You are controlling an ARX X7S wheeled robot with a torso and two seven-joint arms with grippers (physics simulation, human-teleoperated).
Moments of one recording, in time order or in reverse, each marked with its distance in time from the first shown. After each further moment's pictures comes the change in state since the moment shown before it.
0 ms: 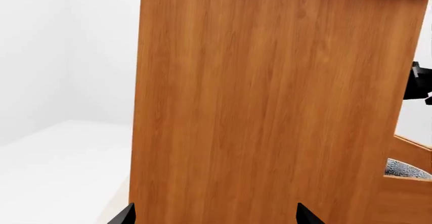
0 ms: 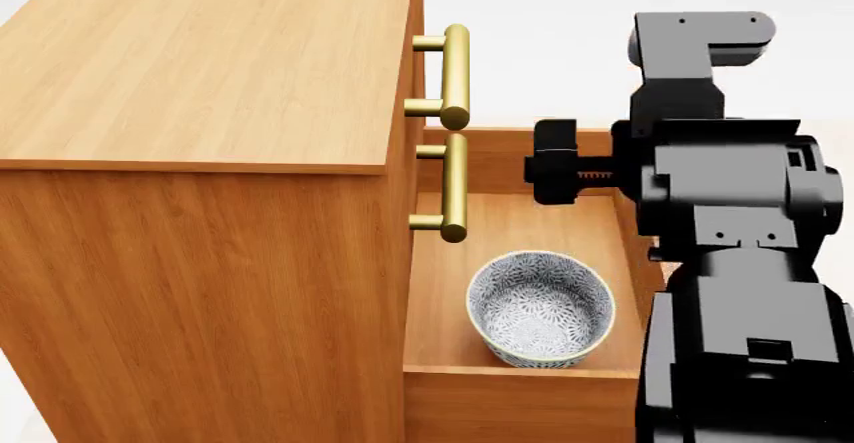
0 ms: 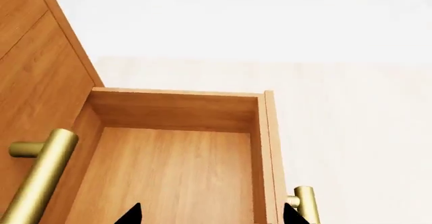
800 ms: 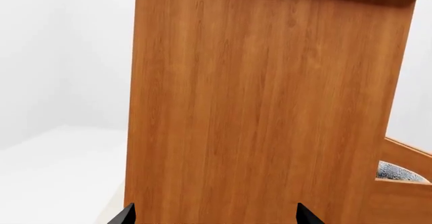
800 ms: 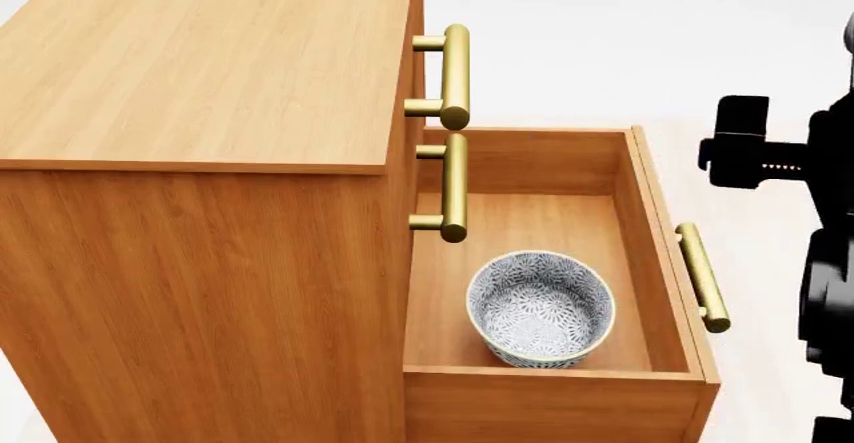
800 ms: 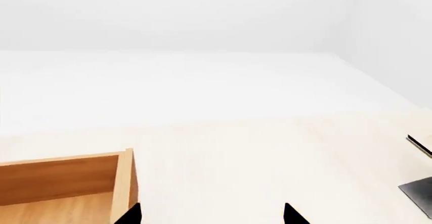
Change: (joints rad) left arm 0.001 -0.009 0.008 0.007 0.010 0.015 0.001; right arm -0.388 0.210 0.116 -0.936 -0.009 0.267 0.091
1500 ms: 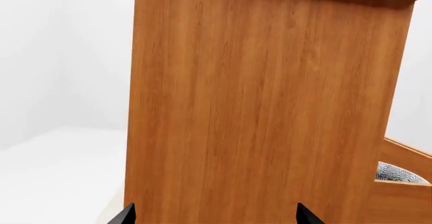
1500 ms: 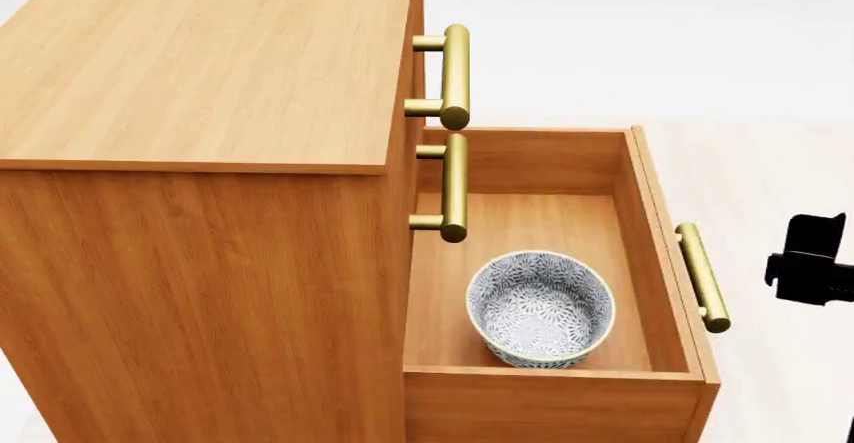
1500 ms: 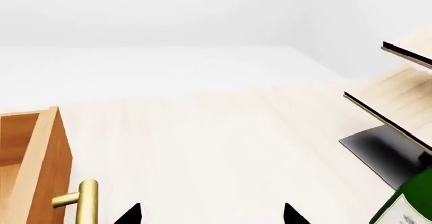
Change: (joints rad) left arm 0.000 -0.007 0.005 0.015 0.003 -0.011 -0.013; right arm -0.332 0.053 0.159 -0.199 0.008 -0.104 0.054
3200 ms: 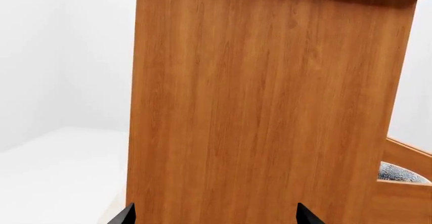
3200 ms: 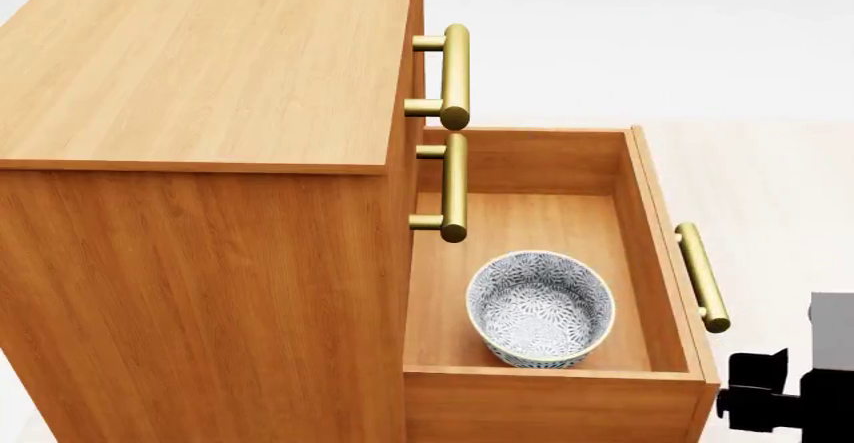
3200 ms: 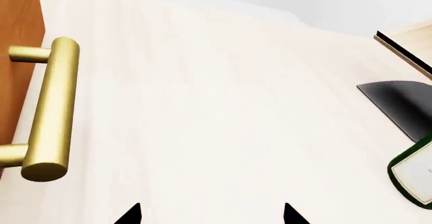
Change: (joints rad) left arm -0.005 -0.009 0.010 -0.006 0.001 0.007 -0.017; right arm -0.149 -0.035 -0.092 0.336 -0.060 -0.317 0.073
